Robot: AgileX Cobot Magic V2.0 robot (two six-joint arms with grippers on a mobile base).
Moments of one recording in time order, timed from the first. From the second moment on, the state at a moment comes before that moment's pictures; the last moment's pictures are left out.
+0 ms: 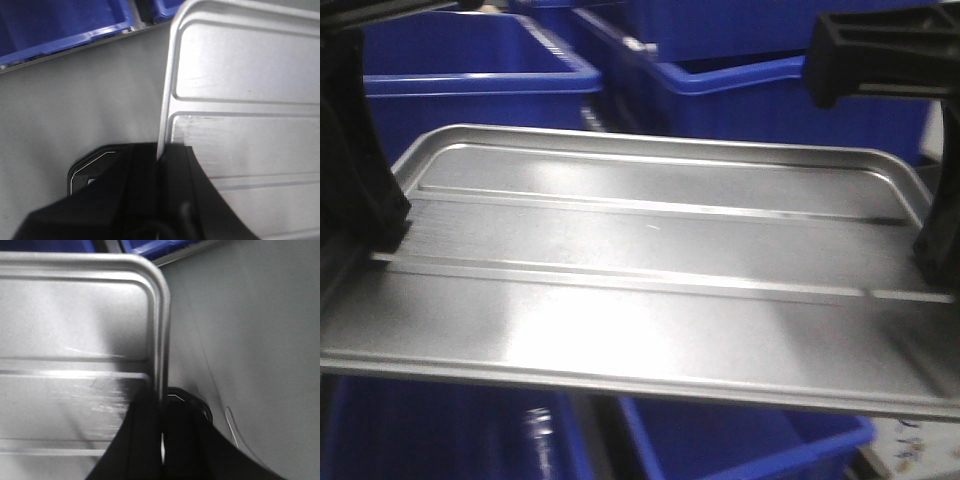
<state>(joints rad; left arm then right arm) -1.06 1.17 -0.93 0.27 0.97 -1.11 0.95 1.15 -0.84 -0.34 1.04 1.18</state>
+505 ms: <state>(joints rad) -1.06 1.17 -0.93 0.27 0.97 -1.11 0.95 1.15 -0.84 -0.34 1.04 1.18</state>
